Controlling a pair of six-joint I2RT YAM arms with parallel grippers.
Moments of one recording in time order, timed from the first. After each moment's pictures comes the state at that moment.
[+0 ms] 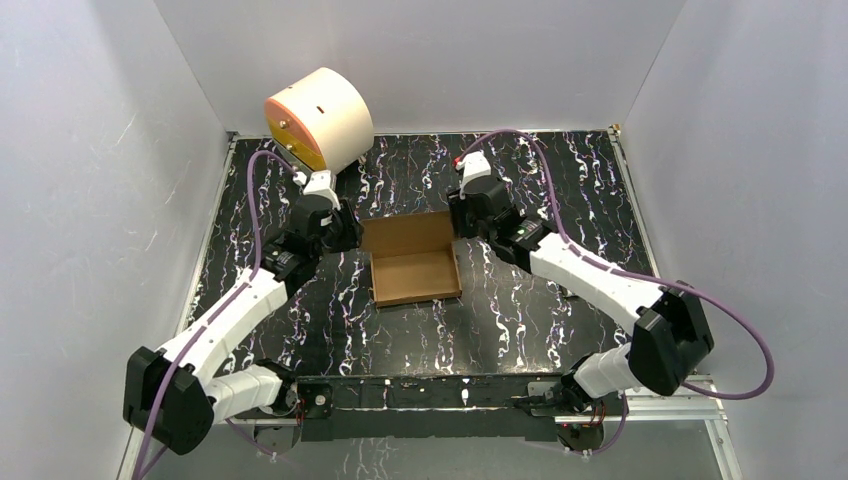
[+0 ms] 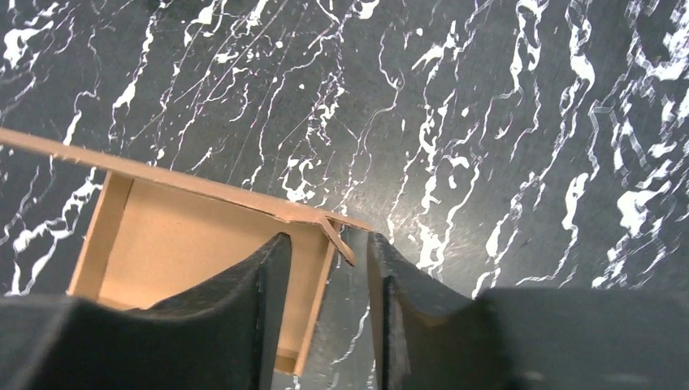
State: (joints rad) left arm -0.47 1.13 0.83 -0.25 -0.16 -0.48; right arm 0.75 1.42 1.09 -0.25 0.28 0.23
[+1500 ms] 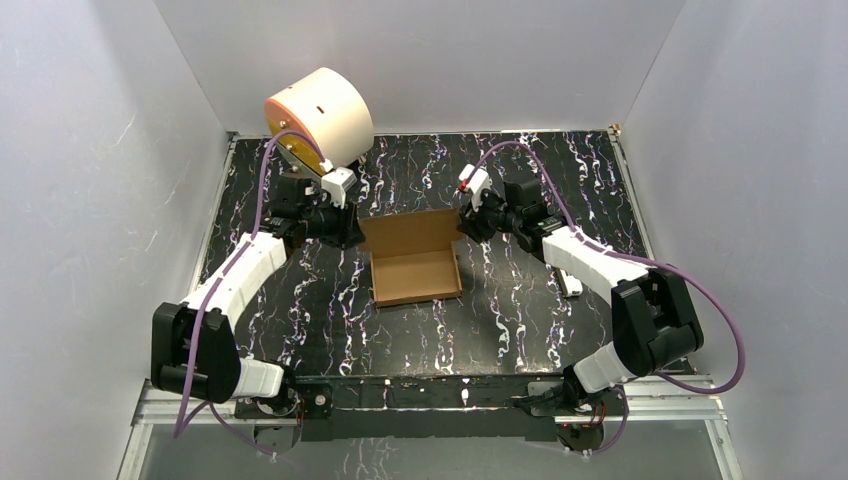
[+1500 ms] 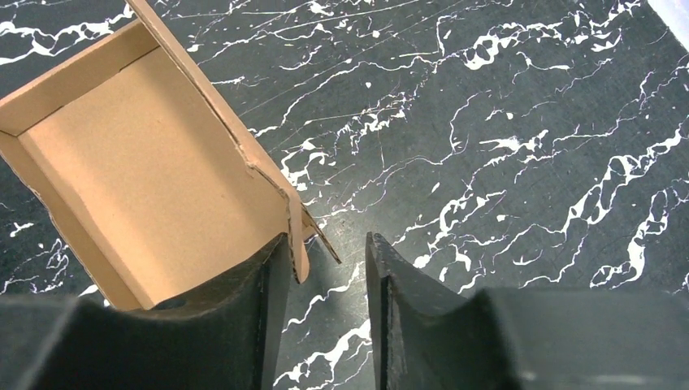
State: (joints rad) left arm -0.22 1.35 0.97 -0.39 0.48 0.08; right arm 0.46 1.48 0.93 0.00 -0.47 -0.38
